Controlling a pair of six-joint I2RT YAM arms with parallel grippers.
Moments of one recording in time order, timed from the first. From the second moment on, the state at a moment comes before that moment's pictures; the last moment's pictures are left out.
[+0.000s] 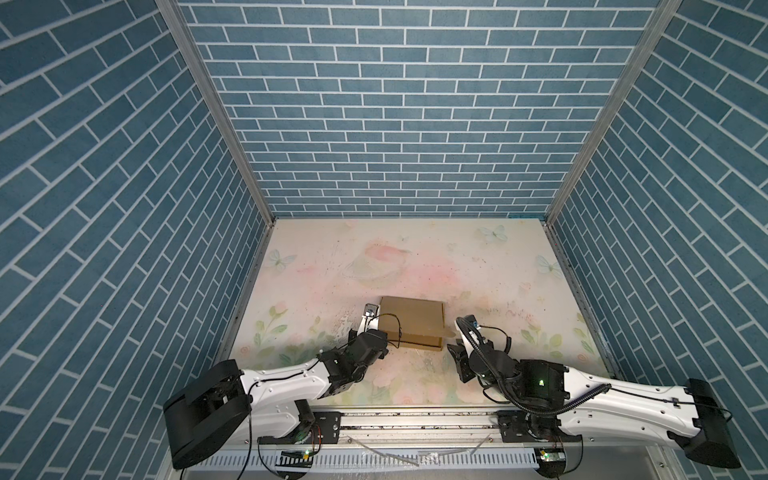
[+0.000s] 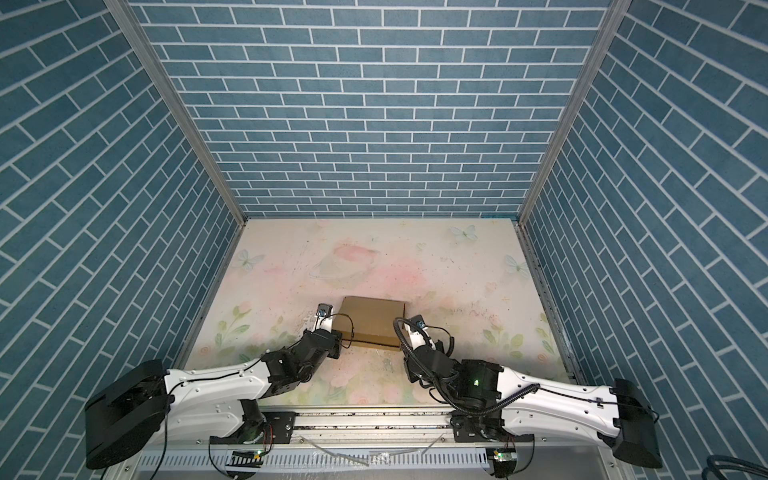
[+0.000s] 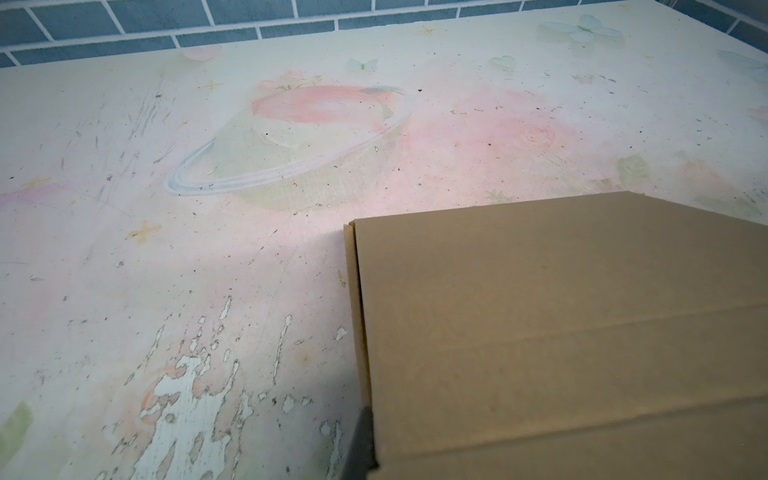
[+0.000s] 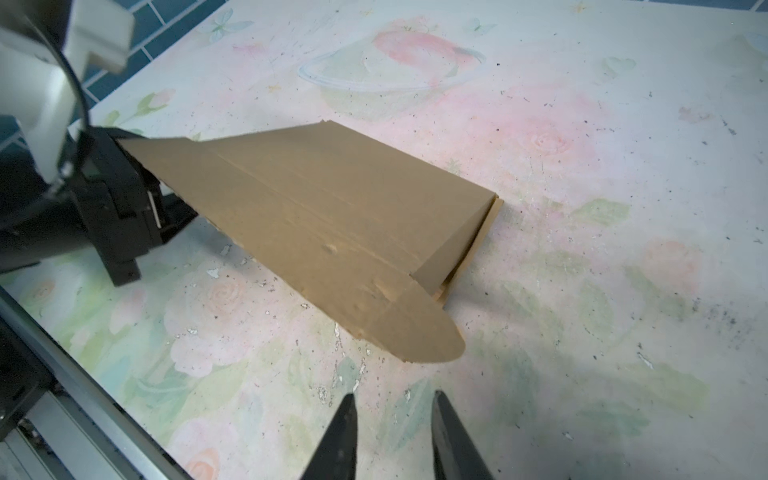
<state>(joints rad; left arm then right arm) -0.99 1.18 0.32 0.19 -0.57 -0.46 1.32 0.81 0.51 -0.40 0.51 0.56</state>
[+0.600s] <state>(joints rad) -1.01 1.18 0.30 0.20 -0.56 -0.49 1.11 1.10 0.75 -0.26 0.44 0.41</state>
